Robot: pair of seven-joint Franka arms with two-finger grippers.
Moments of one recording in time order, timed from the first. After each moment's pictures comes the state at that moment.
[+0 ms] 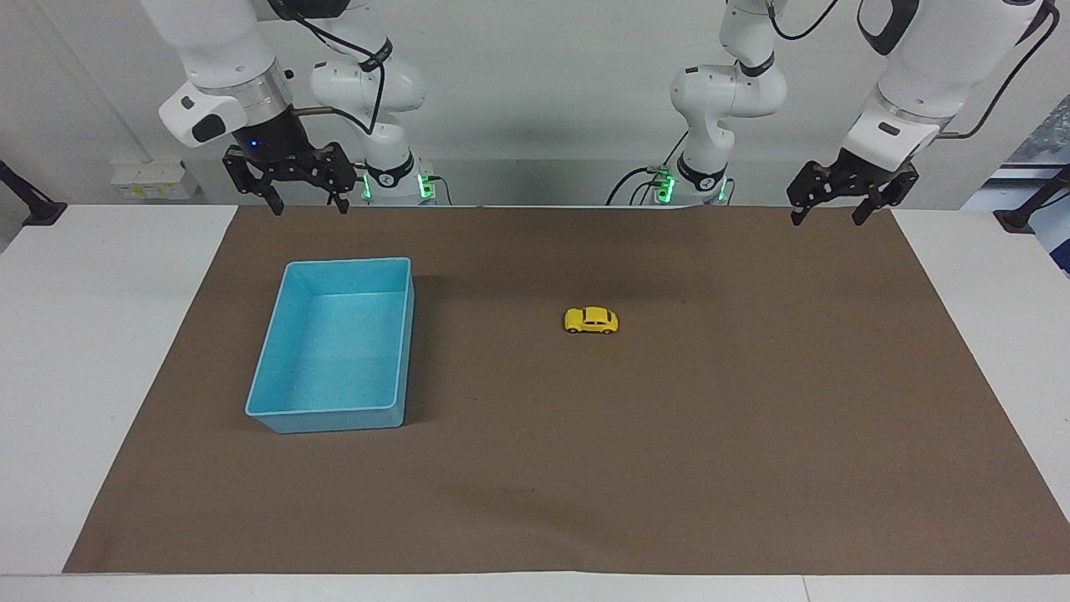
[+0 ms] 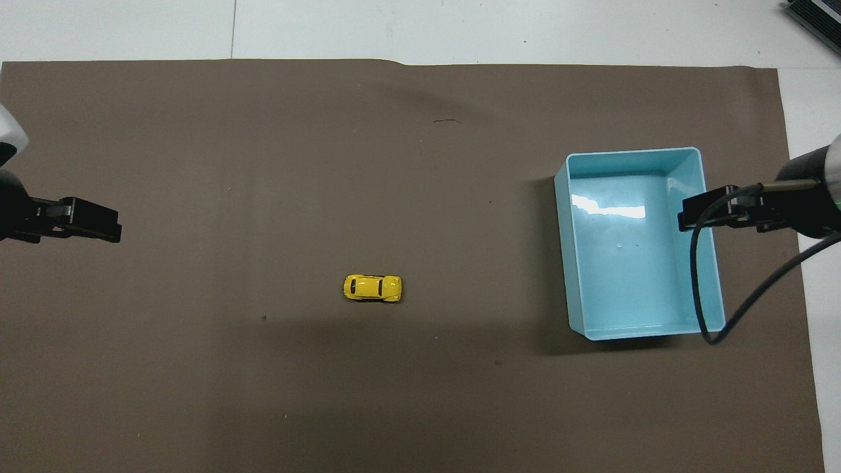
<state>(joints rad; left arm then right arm) -0.11 -0.04 0.01 -1.59 -0.01 1.51 -0.04 -0.04 0.00 0.11 -1.50 0.05 1.49 0.11</state>
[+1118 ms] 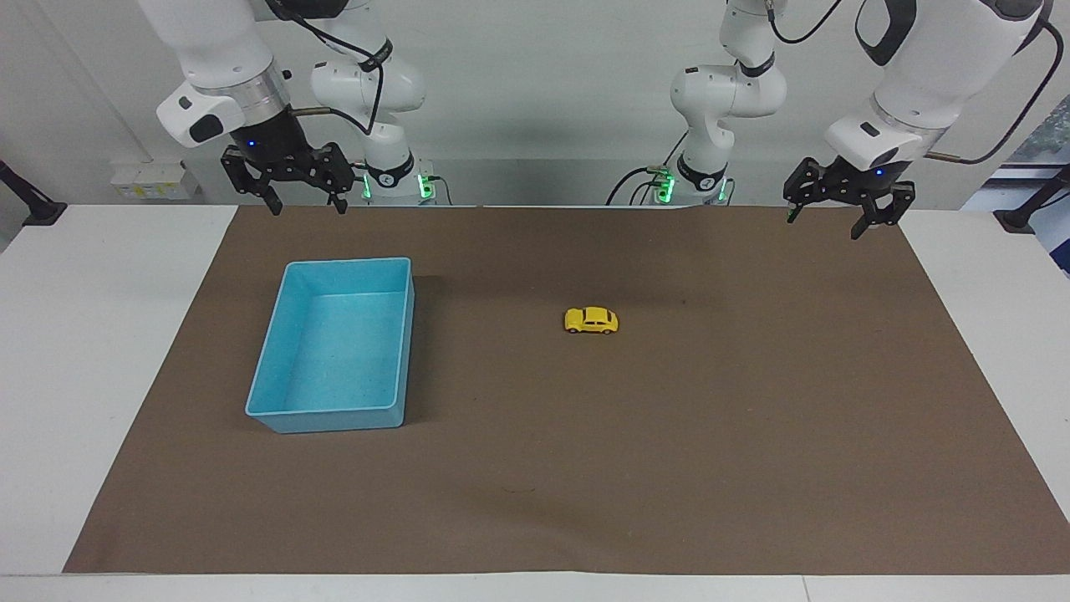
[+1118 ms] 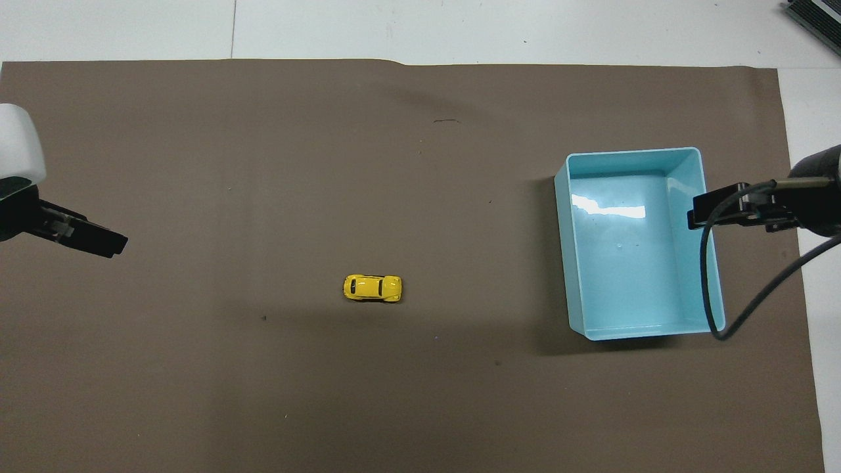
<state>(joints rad) -0.11 -0.02 0.01 -1.61 -0.02 1.55 0.40 -0.04 0.00 0.11 -1.50 0.05 1.49 0.11</state>
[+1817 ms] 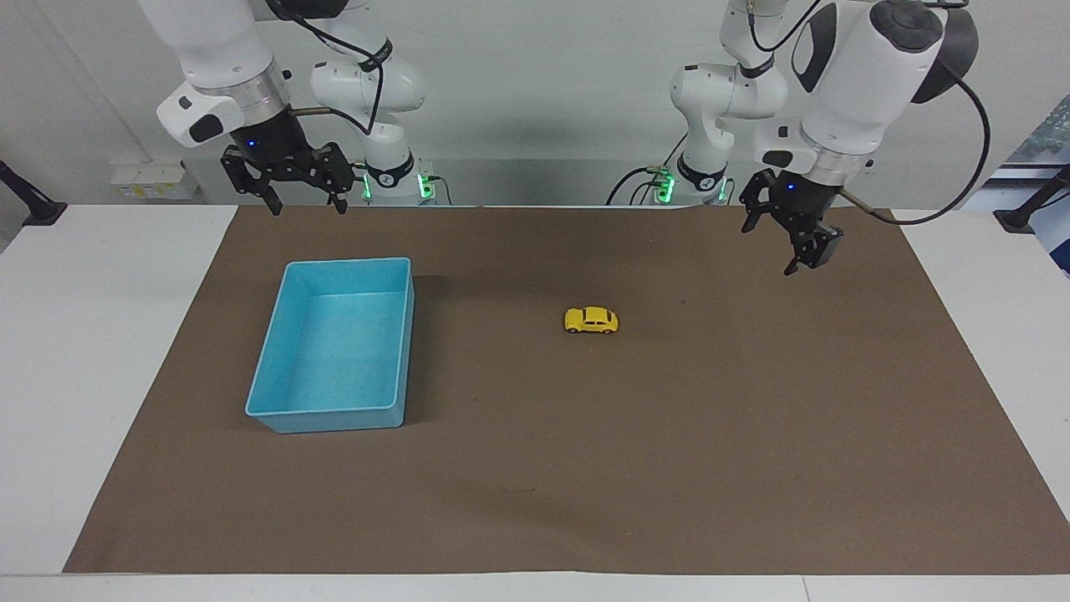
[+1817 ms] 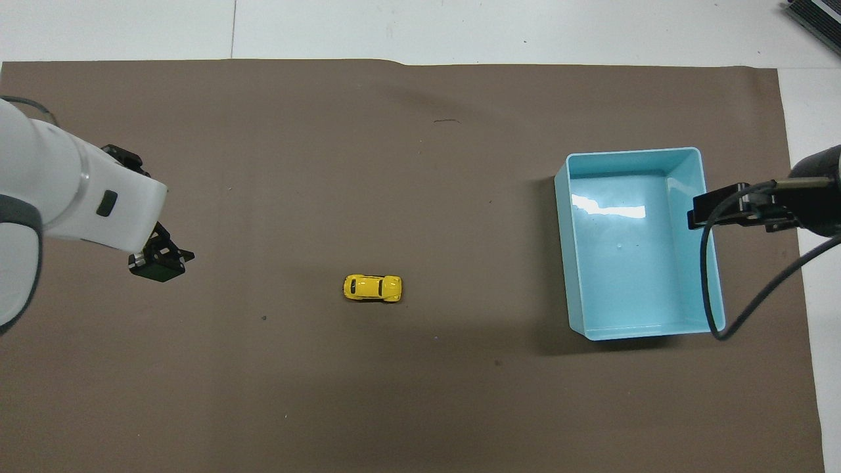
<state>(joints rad) -0.26 -0.02 -0.01 -1.70 -0.02 1.69 0.99 -0.04 0.00 0.11 -1.50 0.05 1.49 0.11</state>
